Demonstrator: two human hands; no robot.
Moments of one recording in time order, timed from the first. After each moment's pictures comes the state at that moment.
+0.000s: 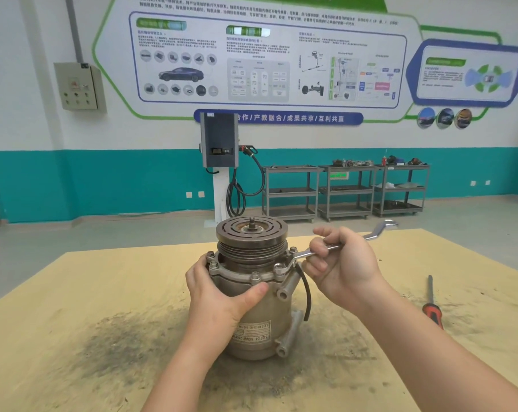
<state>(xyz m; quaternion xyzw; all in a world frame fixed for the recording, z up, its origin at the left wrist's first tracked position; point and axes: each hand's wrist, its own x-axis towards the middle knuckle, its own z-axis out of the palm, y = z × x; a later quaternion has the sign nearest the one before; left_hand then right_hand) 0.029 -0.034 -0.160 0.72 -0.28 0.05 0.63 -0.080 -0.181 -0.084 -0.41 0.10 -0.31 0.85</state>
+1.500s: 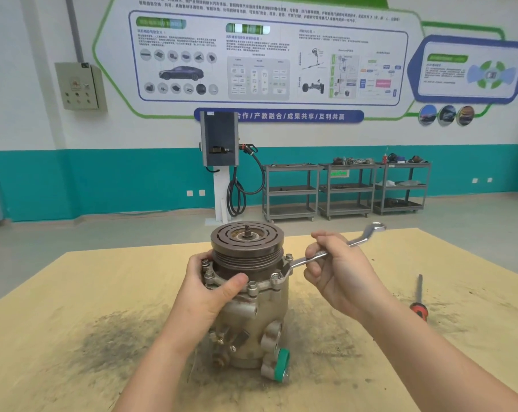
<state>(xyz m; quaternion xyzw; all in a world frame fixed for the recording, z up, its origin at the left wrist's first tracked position) 0.020 -0.018 -0.140 0.65 -0.32 -0.06 0.69 -0.101 -0.189 -0.084 -0.47 0.09 -0.33 0.82</state>
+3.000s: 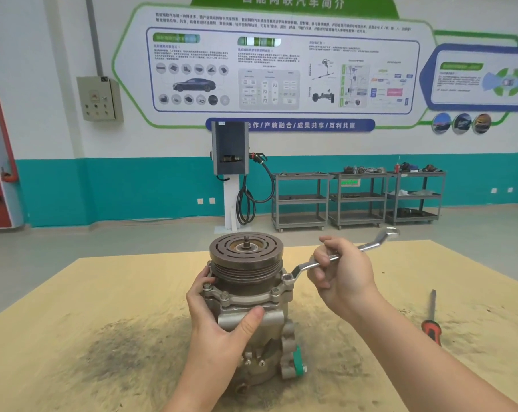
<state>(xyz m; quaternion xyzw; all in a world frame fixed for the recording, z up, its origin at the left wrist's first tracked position) -0.016 -0.028 -0.164 0.63 -0.33 0.05 0.71 -0.077 -0.209 -0.085 -0.43 0.12 -0.34 0.83</state>
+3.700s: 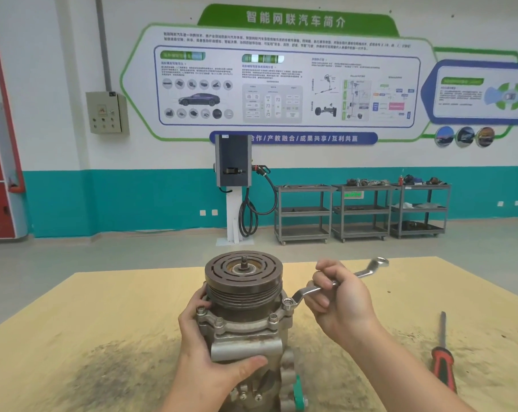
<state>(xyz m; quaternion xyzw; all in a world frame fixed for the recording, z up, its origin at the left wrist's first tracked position) 0.005 -0.027 -0.172 0.63 -0.38 0.07 0.67 -0.065 -0.218 -0.100 -0.37 0.07 -0.30 0.87</state>
